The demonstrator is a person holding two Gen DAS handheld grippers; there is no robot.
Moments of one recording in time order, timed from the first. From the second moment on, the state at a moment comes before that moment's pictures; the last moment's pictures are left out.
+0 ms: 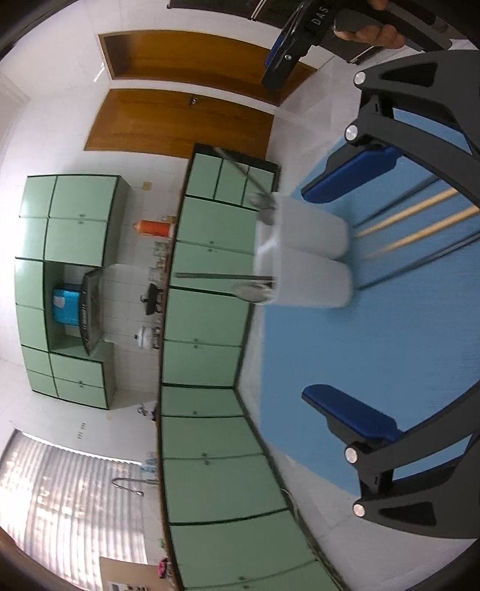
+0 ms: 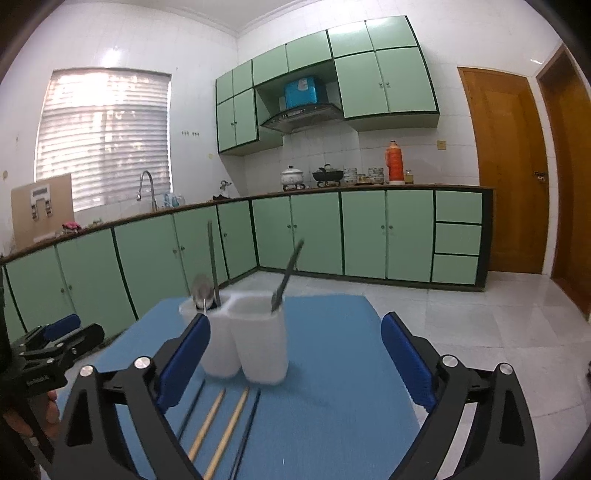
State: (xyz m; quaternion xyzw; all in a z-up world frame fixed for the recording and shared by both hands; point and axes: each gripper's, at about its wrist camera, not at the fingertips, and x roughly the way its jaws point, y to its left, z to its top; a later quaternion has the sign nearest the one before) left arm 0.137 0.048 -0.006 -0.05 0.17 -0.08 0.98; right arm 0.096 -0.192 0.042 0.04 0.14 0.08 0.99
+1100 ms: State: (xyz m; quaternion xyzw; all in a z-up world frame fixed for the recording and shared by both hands) left arm 0.042 0.048 -0.123 -0.01 0.20 -0.03 0.98; right arm -0.013 -0.127 -0.109 -0.01 0.16 0.04 0.99
